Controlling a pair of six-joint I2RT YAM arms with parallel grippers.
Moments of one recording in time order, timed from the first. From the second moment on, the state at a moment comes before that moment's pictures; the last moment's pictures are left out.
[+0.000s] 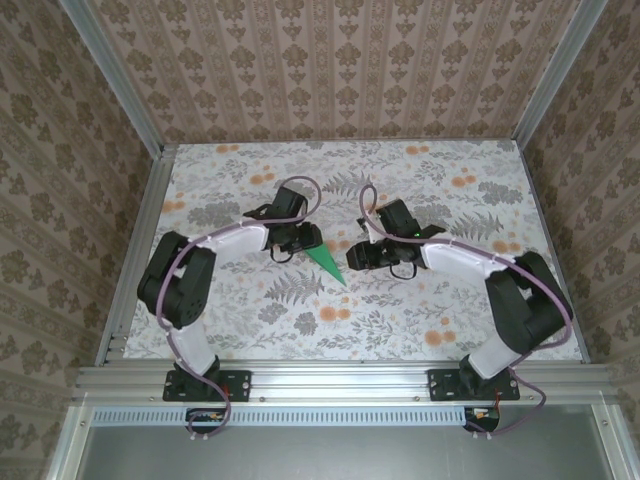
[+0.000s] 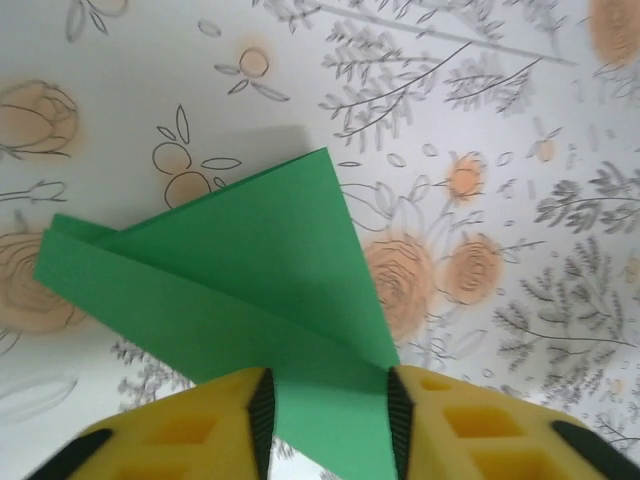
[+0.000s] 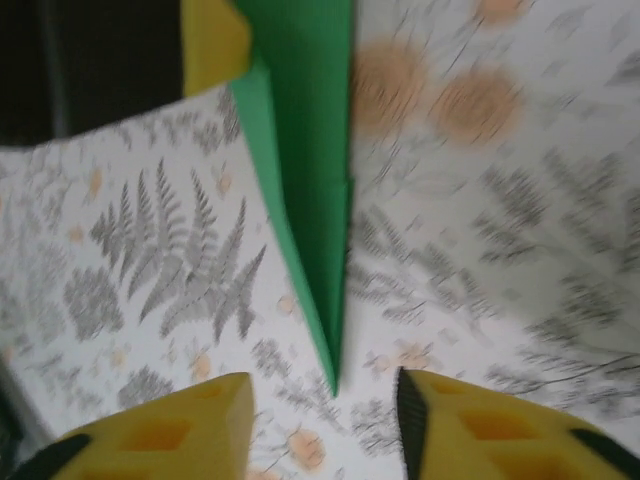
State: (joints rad) left arm -0.60 1.77 1.12 -0.36 0.18 -0.68; right arm 0.48 1.56 0.91 -0.29 -0.37 0.32
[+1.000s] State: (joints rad) left arm -0.74 1.88 1.32 -0.70 -0.07 -0.89; right arm 0.45 1.38 0.70 -0.11 -0.07 0.39
